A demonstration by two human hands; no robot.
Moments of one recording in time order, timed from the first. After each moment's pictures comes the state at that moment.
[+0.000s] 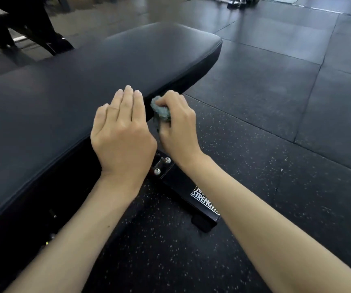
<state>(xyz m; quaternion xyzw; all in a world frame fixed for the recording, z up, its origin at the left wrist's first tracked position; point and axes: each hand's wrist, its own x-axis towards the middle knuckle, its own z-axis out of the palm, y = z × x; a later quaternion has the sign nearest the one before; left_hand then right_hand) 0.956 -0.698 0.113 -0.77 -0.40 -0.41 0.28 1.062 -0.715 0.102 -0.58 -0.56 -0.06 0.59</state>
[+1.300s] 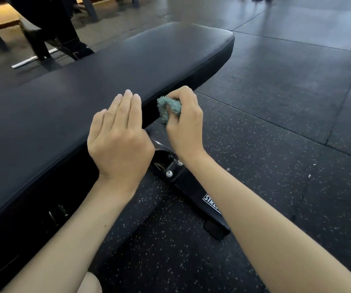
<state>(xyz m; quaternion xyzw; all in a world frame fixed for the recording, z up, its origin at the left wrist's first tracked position) 0.954 -0.695 0.111 -0.76 -0.39 -0.41 0.32 1.073 -0.702 0.094 -0.58 -0.50 0.01 0.64</state>
